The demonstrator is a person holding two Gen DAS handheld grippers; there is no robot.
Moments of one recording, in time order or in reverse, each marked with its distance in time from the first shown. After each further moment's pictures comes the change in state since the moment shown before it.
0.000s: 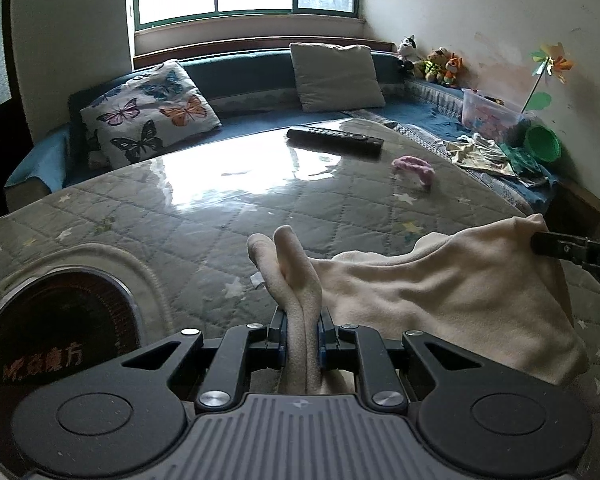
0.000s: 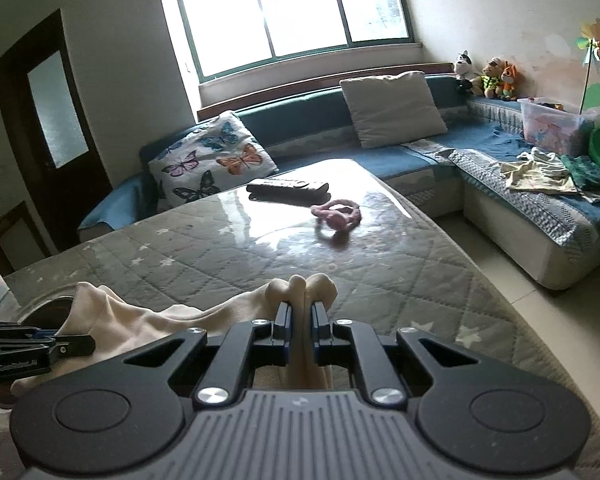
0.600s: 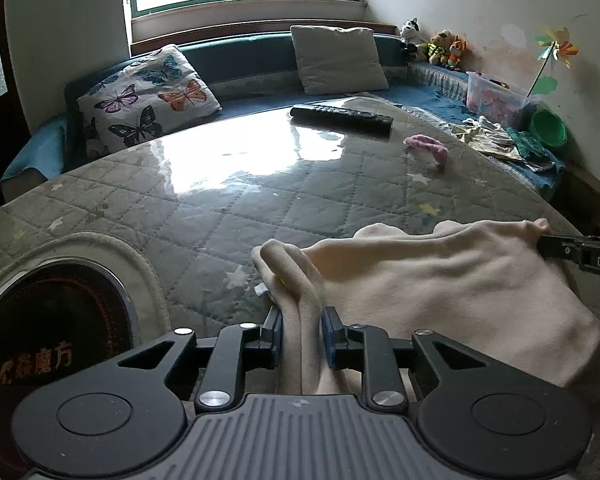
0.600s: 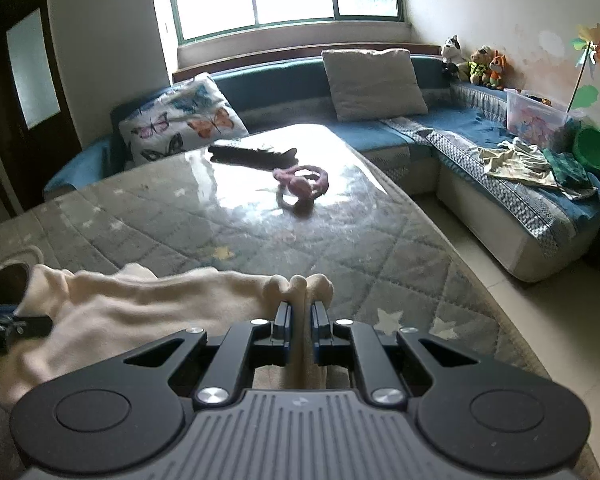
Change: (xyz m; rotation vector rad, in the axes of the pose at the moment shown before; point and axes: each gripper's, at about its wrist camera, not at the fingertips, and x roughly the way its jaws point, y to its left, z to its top) left arm 0.024 0.008 -0.002 0.007 0.049 0.009; right arm 0.040 -0.010 -0.006 -0.064 0.108 -0.100
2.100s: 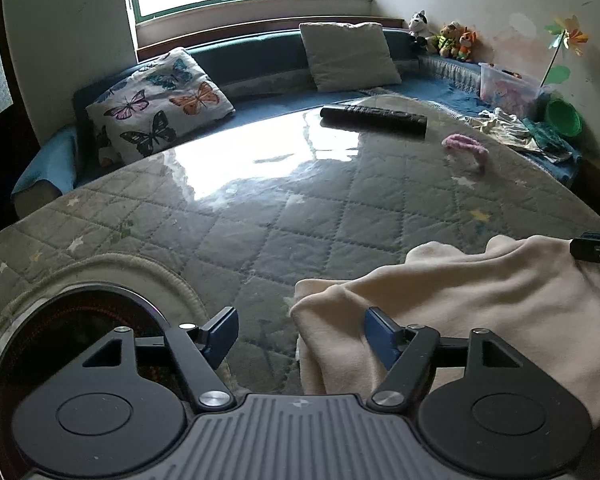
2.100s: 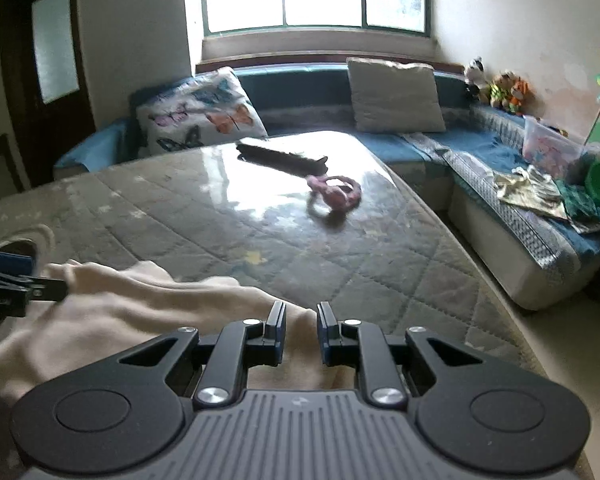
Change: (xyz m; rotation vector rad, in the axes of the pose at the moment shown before) left arm 0.022 0.032 0.013 0.038 0.003 0.052; right arm 0.004 0.028 0.007 -0.101 -0.005 0.011
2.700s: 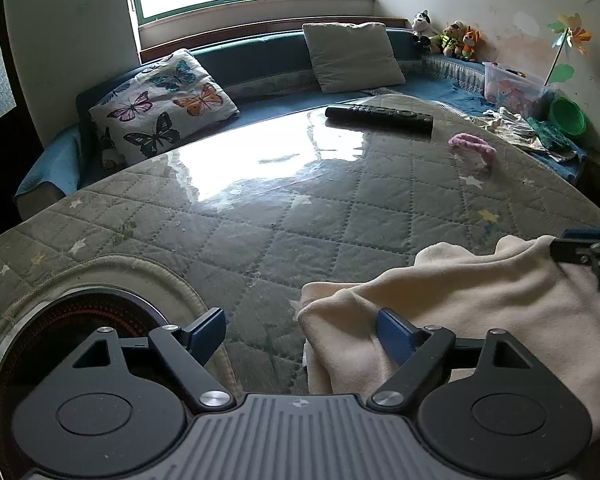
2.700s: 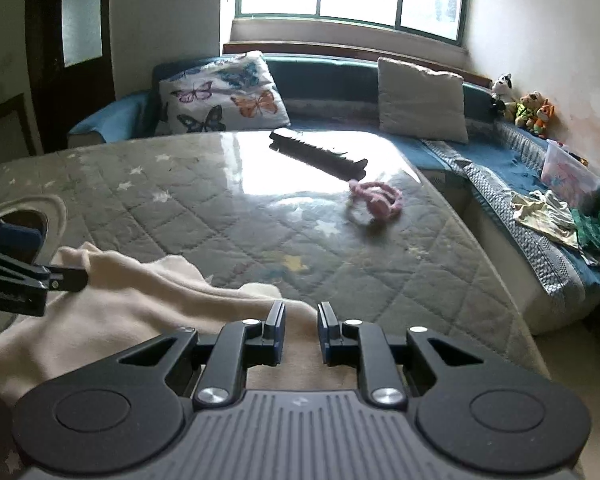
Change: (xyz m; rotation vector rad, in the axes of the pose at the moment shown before) left arm 0.004 0.001 0.001 0.005 0.000 0.012; right arm 0.018 0.037 0.012 -0.128 0.030 0.010
